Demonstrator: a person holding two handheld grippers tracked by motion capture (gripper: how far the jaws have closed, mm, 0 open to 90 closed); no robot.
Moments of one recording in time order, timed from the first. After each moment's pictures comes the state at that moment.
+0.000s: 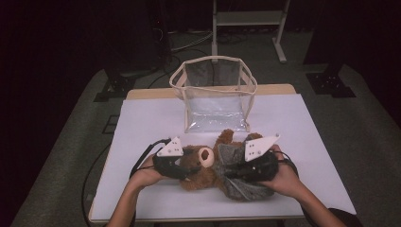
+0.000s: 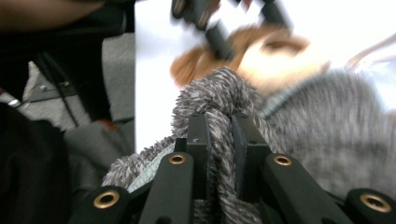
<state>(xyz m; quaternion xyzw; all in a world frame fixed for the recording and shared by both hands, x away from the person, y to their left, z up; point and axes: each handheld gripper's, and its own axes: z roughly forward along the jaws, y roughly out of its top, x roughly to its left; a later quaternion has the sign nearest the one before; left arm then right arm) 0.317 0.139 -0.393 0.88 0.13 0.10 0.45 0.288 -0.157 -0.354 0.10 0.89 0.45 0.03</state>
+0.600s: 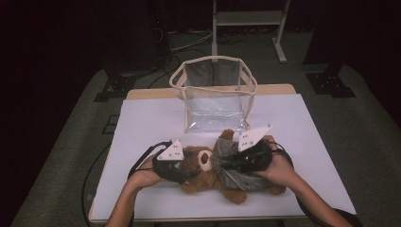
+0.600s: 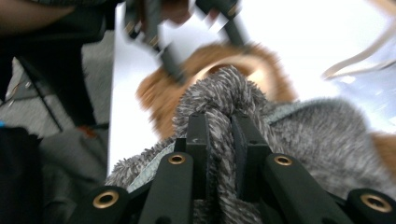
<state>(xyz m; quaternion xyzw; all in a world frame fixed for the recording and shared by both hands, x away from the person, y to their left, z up) 0.311 0.140 -0.392 0.89 0.10 0.10 0.44 0.311 -0.148 -0.347 0.10 0.89 0.44 0.04</state>
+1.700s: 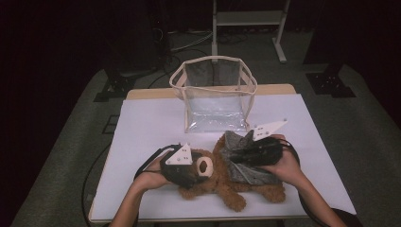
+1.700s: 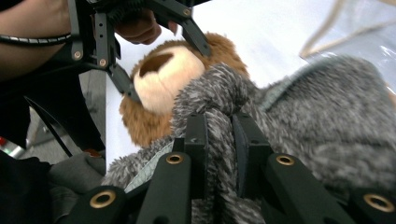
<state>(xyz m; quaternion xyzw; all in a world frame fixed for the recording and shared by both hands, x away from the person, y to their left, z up) 0.305 0.118 -0.389 0.89 0.07 0.10 0.44 0.328 -0.193 -0.366 0.19 0.85 0.48 -0.01</state>
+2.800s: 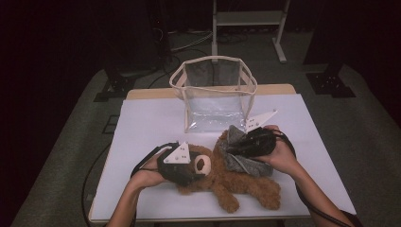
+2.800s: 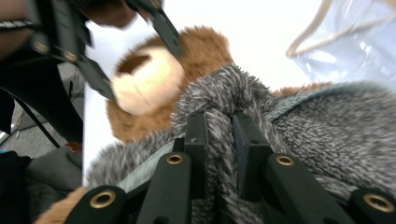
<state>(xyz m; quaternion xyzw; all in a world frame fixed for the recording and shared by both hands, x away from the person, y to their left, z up) 0.306 0.125 -0.379 0.90 0.06 0.11 0.42 0.354 -0.169 -0.360 0.18 0.88 0.43 0.00</state>
